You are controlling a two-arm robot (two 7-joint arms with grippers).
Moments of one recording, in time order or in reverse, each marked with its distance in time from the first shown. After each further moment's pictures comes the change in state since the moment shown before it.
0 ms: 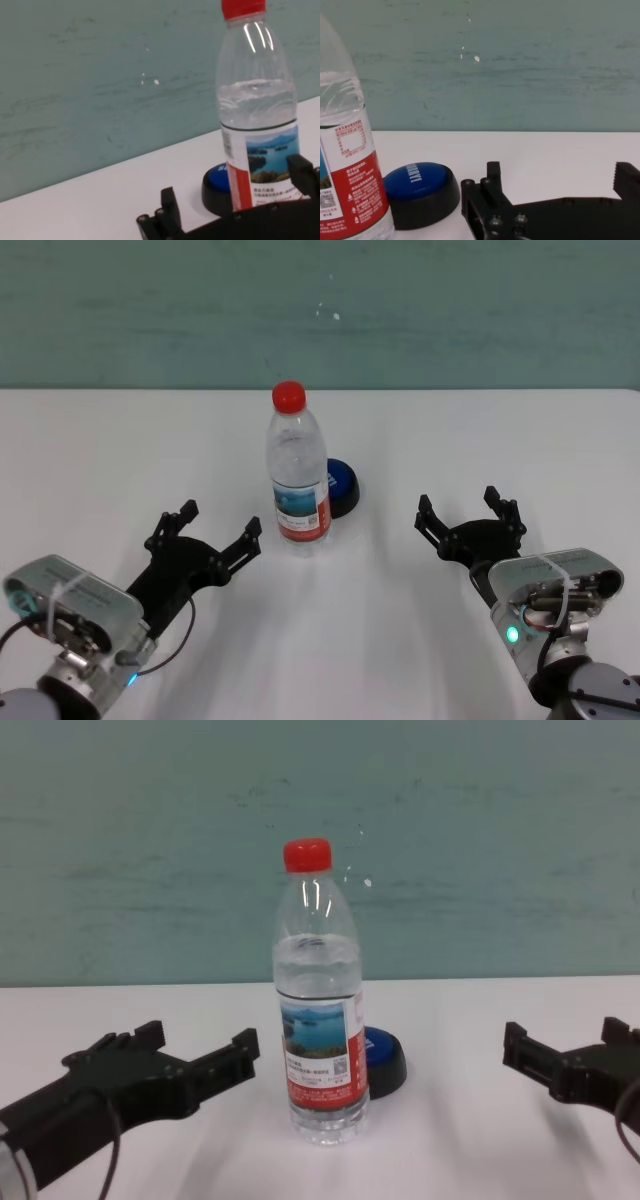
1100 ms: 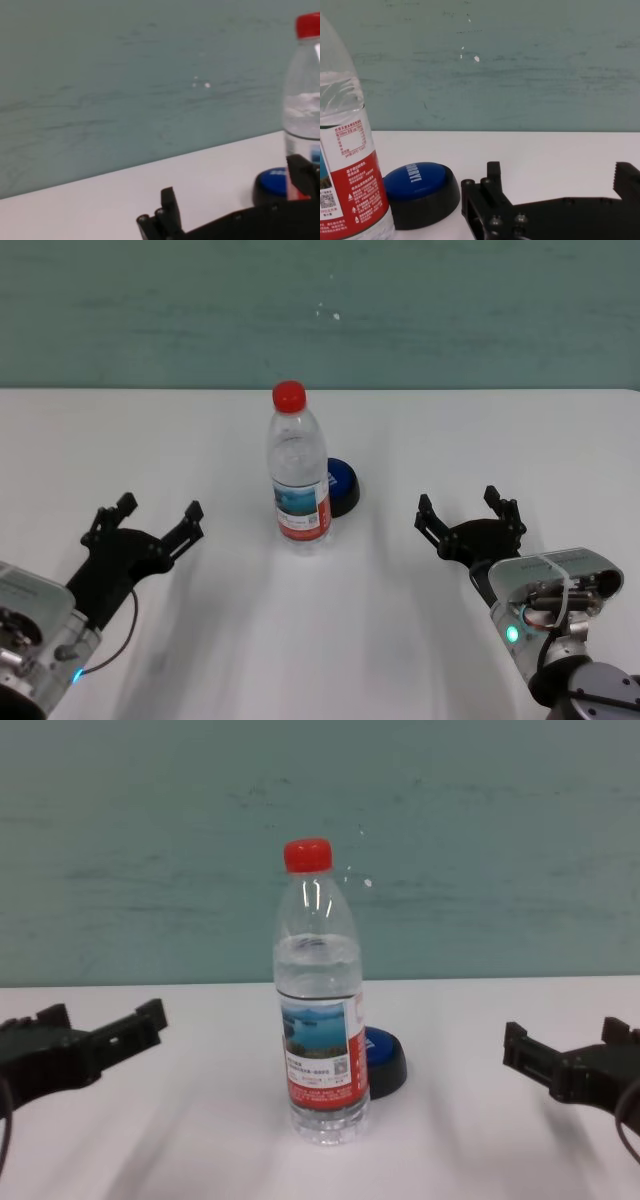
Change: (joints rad) left arm 0.058 0.018 -0.098 -0.070 -0.071 0.038 0.019; right arm 0.000 0.000 0.000 0.000 0.000 0.000 0.000
